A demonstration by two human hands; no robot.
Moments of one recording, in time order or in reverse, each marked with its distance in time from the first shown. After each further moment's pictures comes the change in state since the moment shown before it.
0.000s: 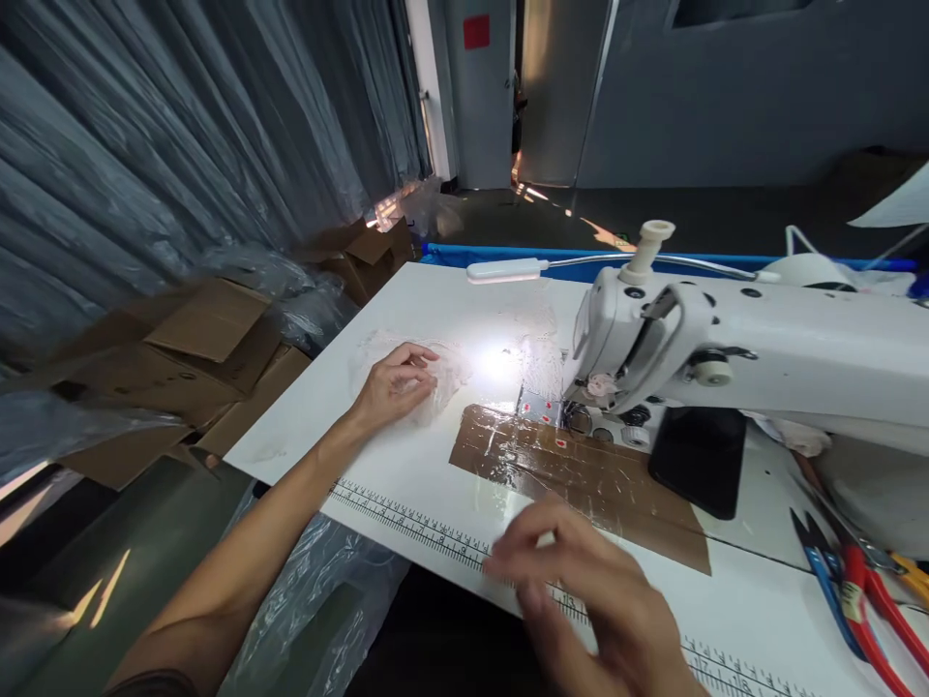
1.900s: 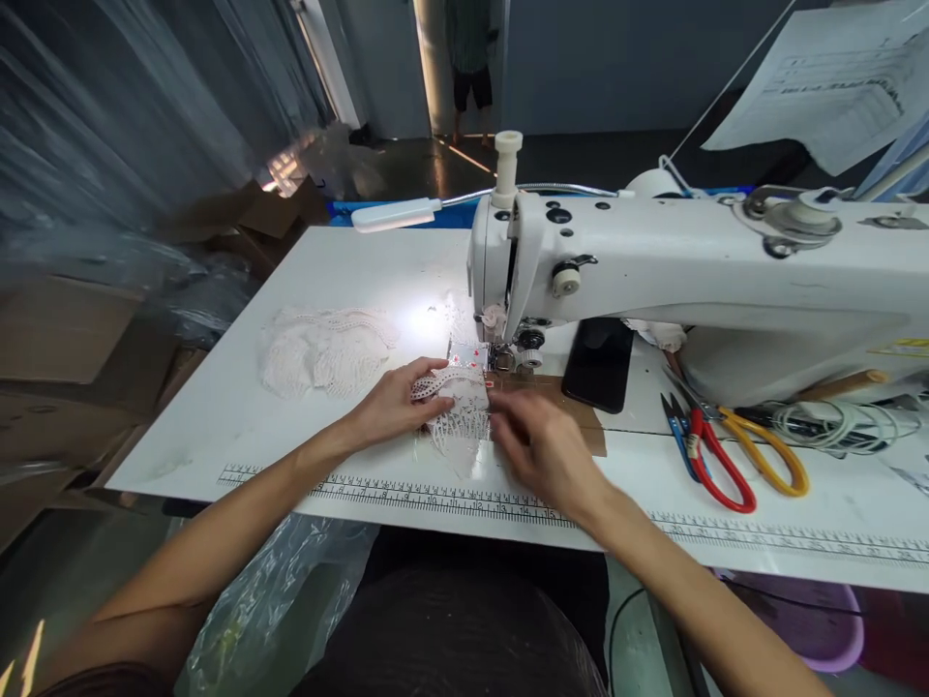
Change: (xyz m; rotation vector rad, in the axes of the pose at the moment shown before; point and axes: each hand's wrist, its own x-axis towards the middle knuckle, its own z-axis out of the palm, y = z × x) left_hand -0.006 0.066 0.071 -0.162 -0.551 -0.314; right_hand 0.000 0.065 -0.017 -0.419 0.084 0.237
